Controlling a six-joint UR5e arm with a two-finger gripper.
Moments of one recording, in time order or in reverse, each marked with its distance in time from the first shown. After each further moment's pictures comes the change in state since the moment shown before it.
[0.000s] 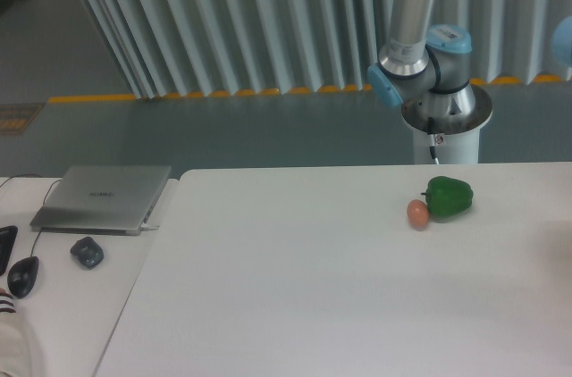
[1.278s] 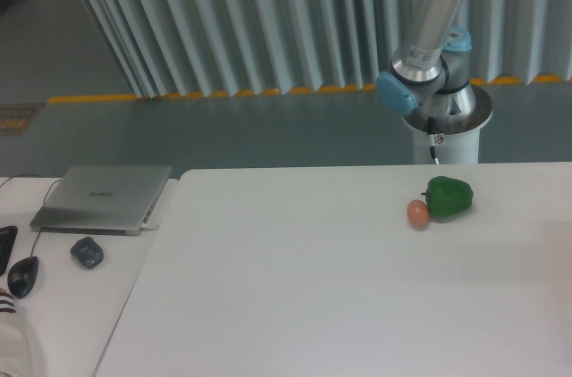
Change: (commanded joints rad) arm 0.134 -0.046 0.005 0.115 0.080 0.306
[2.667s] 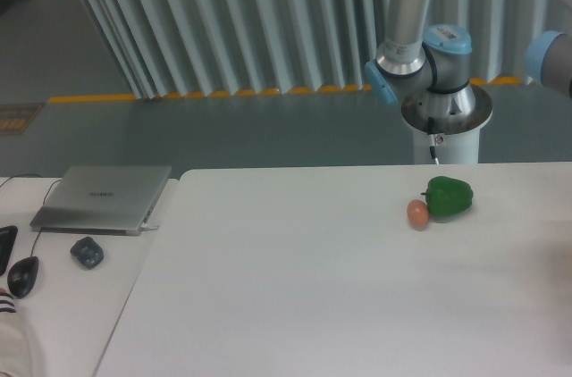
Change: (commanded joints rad) arm -0.363 0.060 -0.009 -0.351 -0.044 -0.216
